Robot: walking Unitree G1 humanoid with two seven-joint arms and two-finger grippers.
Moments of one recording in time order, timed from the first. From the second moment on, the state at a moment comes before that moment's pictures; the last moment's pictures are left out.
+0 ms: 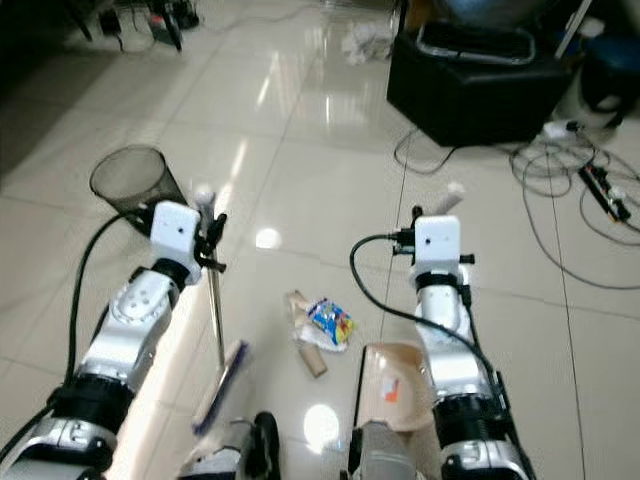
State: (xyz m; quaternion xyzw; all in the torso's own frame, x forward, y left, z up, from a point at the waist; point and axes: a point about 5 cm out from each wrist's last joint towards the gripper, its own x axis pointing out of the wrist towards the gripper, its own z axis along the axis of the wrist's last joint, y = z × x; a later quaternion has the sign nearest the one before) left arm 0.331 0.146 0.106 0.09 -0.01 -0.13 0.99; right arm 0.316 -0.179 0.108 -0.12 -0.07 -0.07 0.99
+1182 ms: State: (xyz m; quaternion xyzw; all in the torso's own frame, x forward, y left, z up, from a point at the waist) left arm 0.367 0.114 0.145 -0.02 -0.07 -0.06 1.00; right arm 0.331 -0.073 0.117 -0.05 -0.15 0.04 0.99
